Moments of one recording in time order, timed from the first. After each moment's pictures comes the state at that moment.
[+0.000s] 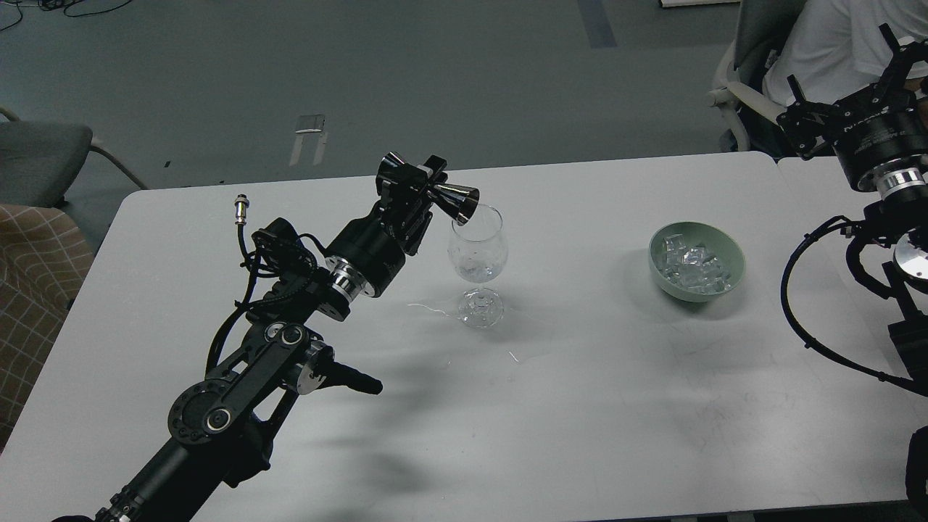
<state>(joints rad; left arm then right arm) -0.39 0.08 -1.03 -1.29 1.10 -0.07 -0.14 0.55 -0.33 1.47 0.82 -0.20 0.37 0.06</state>
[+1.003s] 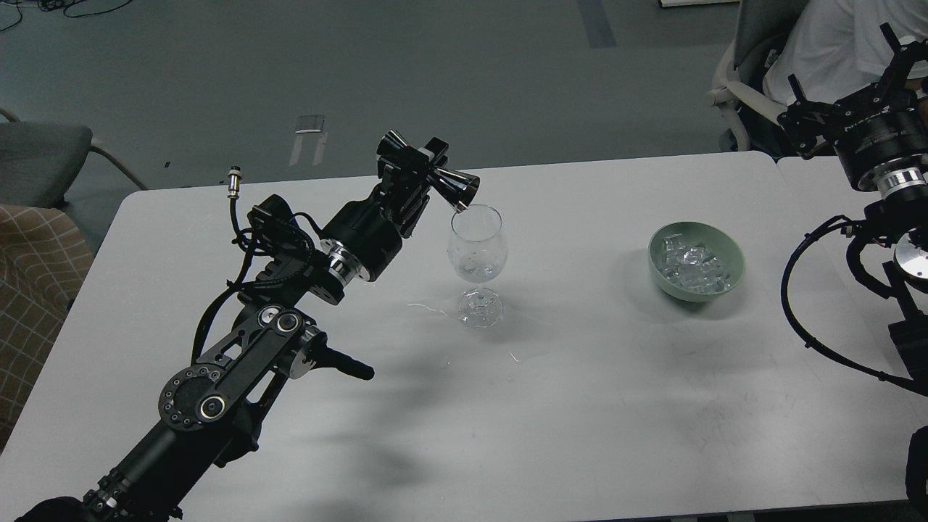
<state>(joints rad) -0.44 0.12 -1.01 -1.30 1.15 -0.06 -0.13 0.55 -0.33 1.47 0.83 -0.20 0.37 0.06</state>
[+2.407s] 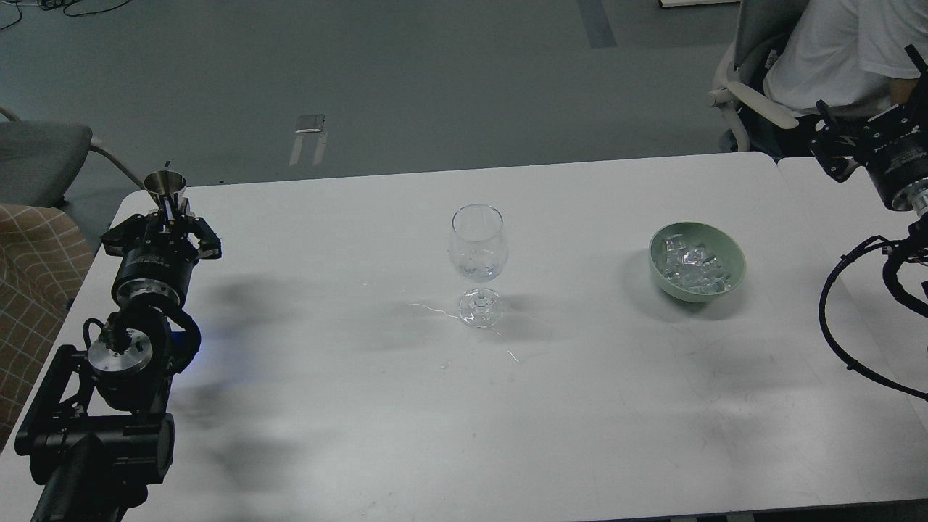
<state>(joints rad) -0.31 0.15 -1.64 -0.96 -0.09 -0.10 -0.04 0.49 -0.41 1.46 0.84 -0.25 0.35 0.05</state>
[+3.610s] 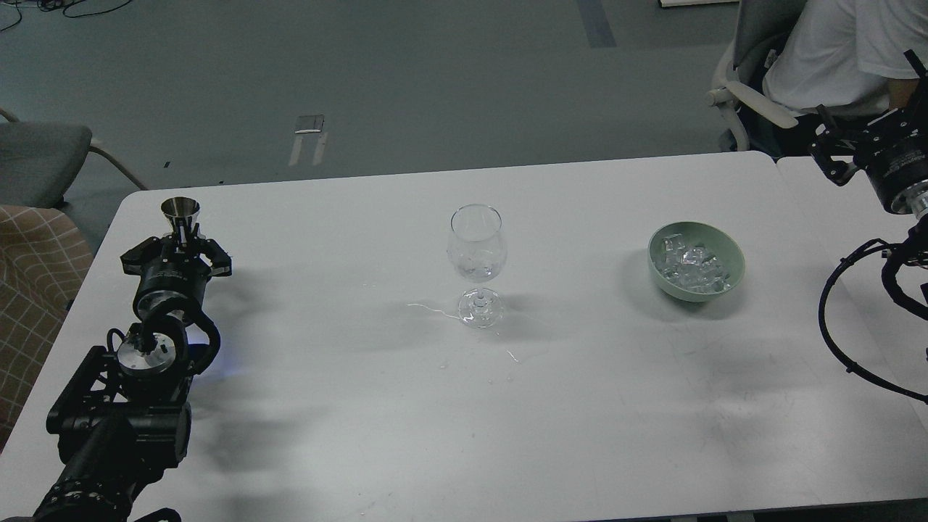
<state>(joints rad) -0.44 0.15 -1.55 -0.65 -0.12 -0.20 -0.11 0.49 -0.41 1.45 0.84 -0.25 0.34 0.05</state>
